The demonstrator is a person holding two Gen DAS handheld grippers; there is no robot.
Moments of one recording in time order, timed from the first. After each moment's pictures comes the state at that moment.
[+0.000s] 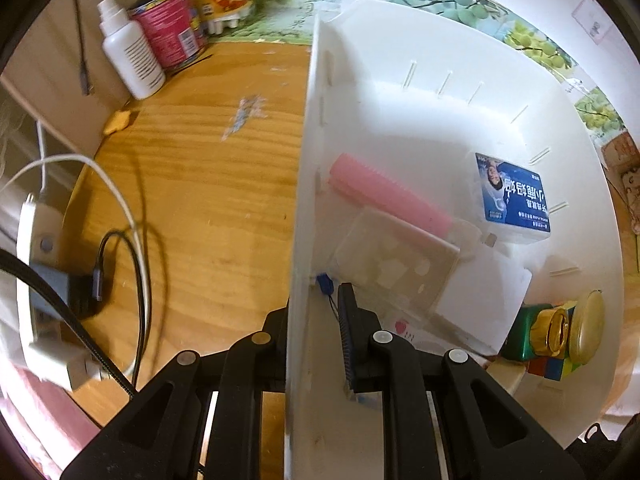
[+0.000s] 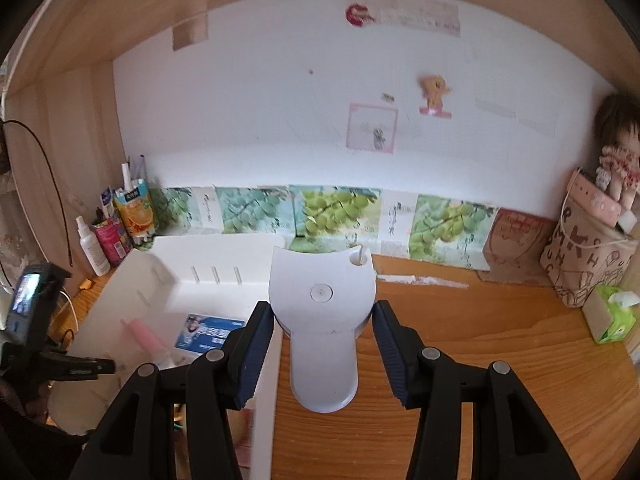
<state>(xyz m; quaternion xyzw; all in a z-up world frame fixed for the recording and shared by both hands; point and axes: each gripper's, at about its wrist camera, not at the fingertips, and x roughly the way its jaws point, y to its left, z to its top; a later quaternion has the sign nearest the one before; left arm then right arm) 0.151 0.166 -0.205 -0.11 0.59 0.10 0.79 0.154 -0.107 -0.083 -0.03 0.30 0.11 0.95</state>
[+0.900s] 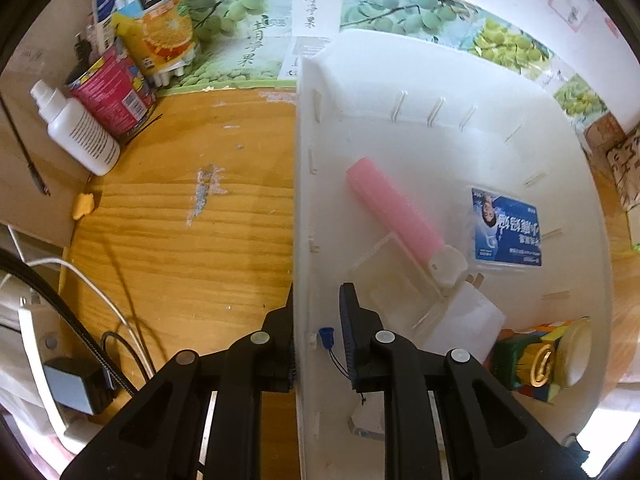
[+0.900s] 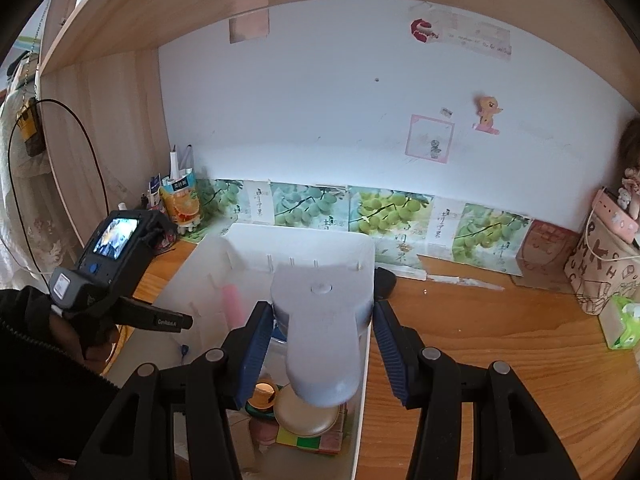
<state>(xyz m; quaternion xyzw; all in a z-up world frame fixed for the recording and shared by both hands) 0.194 0.163 -0.185 -0.07 0.60 0.05 0.80 0.129 -0.057 -0.073 -0.04 0.31 0.16 0.94</state>
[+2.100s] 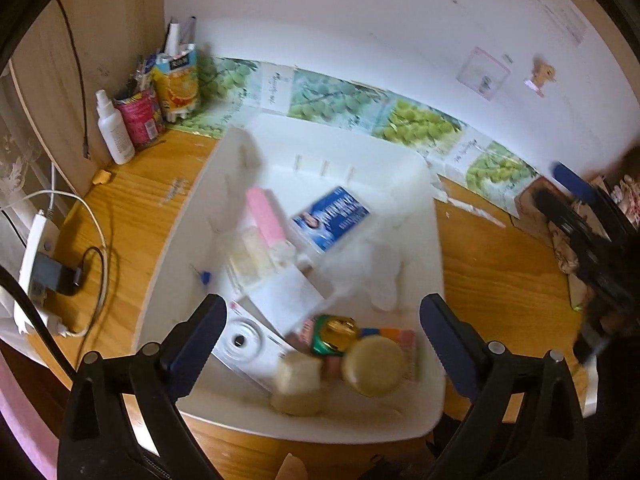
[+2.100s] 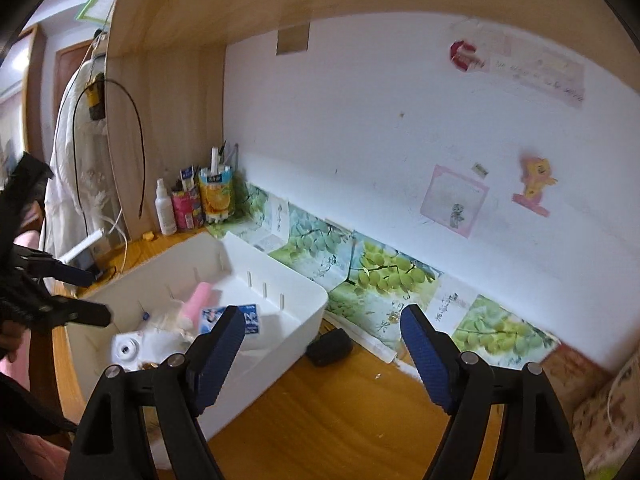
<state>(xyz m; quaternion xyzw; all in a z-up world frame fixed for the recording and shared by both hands) 0.132 0.050 -0.093 -0.16 0.48 0.08 0.86 0.258 -0.159 -0.066 -0.15 0.26 0.37 0.88</state>
